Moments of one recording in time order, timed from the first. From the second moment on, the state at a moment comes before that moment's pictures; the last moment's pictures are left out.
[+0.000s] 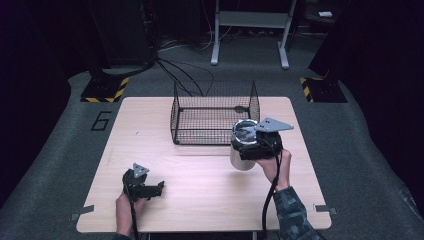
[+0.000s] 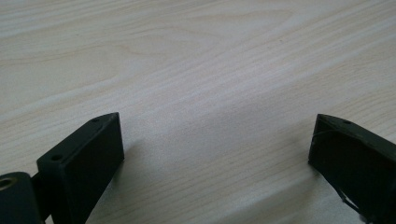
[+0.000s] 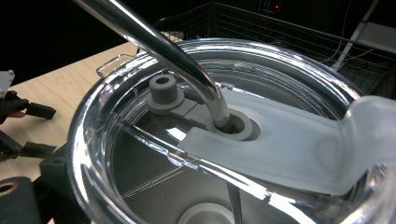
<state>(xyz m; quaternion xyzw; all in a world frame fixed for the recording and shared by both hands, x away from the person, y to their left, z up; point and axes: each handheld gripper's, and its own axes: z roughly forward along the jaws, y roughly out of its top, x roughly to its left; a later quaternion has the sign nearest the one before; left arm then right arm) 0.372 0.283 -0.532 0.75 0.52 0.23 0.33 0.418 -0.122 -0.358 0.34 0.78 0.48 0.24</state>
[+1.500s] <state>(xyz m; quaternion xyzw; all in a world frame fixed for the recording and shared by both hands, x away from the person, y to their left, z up) 0.373 0.283 -0.532 0.76 0.52 0.23 0.33 0.496 -0.085 -0.307 0.34 0.77 0.49 0.22</state>
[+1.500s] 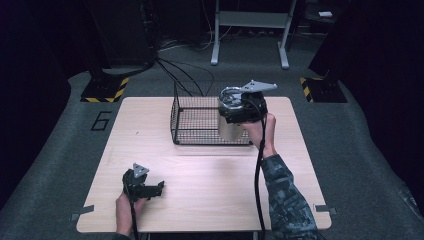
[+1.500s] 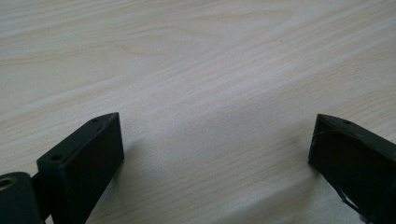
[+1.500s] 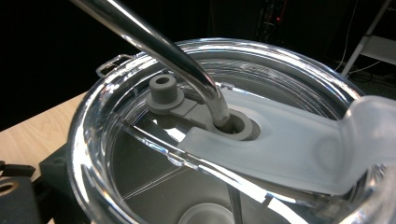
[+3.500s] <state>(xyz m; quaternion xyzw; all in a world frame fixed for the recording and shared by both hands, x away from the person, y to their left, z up) 0.372 0.283 -0.532 0.76 0.52 0.22 0.32 0.598 -0.033 -0.333 0.39 0.75 0.47 0.24</state>
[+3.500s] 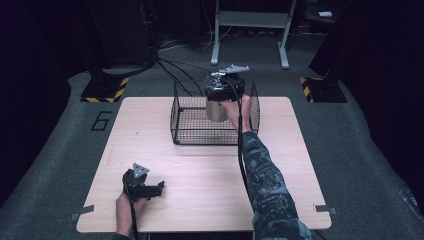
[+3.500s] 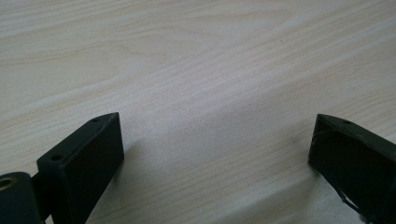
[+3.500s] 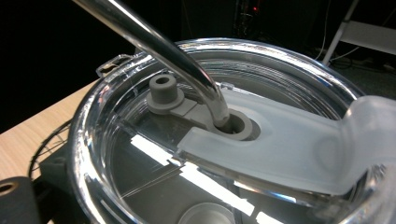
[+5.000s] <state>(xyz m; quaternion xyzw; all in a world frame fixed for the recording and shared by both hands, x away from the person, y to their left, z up) 0.372 0.283 -0.532 0.76 0.52 0.22 0.32 0.631 -0.021 -0.409 0.44 0.77 0.42 0.22</state>
